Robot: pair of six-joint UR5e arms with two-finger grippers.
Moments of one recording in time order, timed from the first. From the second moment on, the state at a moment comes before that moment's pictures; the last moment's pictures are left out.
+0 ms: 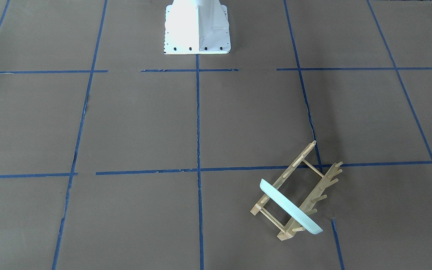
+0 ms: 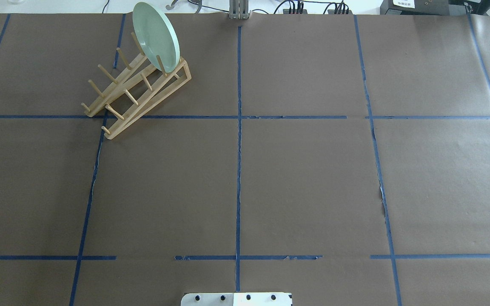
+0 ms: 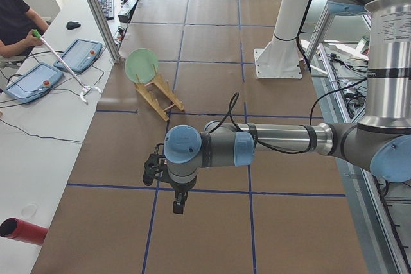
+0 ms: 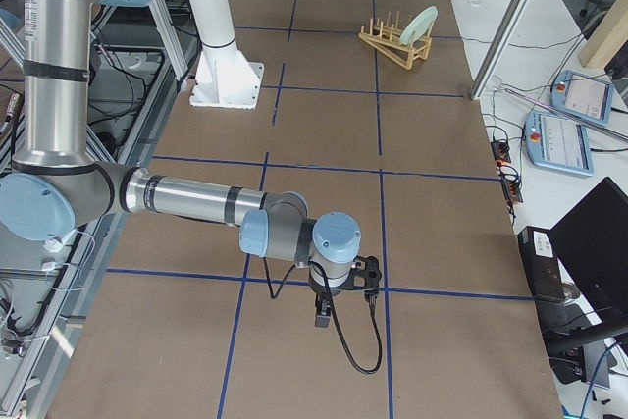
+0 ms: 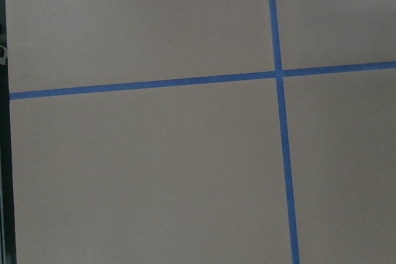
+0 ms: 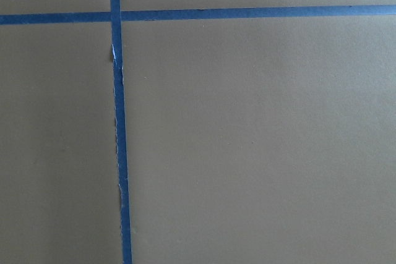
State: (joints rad) left arm -1.74 -1.51 -1.67 -1.51 -2.35 0.23; right arm 1.62 -1.69 1.59 -1.59 2.30 -0.07
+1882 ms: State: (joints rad) left arm -1.64 -1.50 -1.66 -1.66 -2.39 0.09; right arm 1.62 -1.69 1.59 -1.59 2.30 -0.07
